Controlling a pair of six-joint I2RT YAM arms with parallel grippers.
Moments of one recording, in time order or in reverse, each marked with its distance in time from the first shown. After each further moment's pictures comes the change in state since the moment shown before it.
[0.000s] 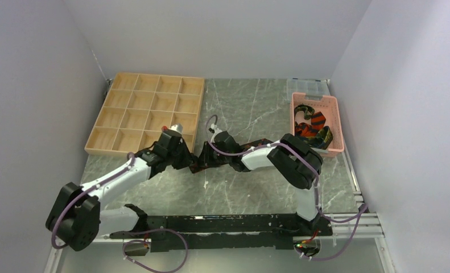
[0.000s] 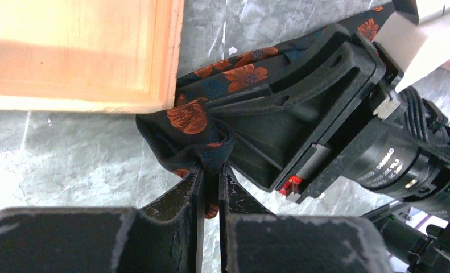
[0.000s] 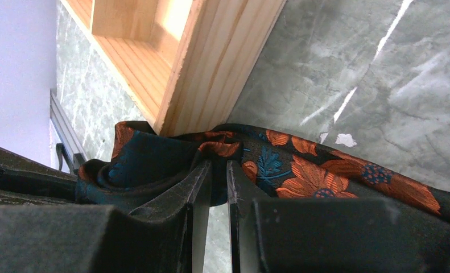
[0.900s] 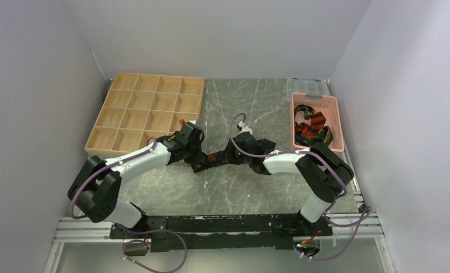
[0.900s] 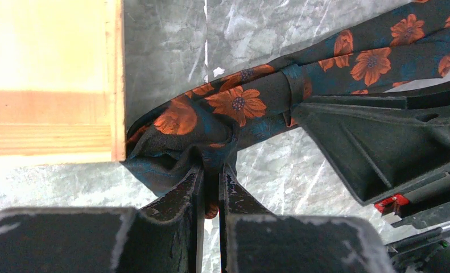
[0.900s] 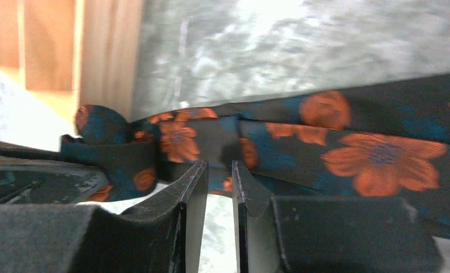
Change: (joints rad) left arm -0.126 0.270 0.240 -0.108 -0.146 0.041; right arm -0.103 -0.286 -0.229 -0.098 0.243 -0.014
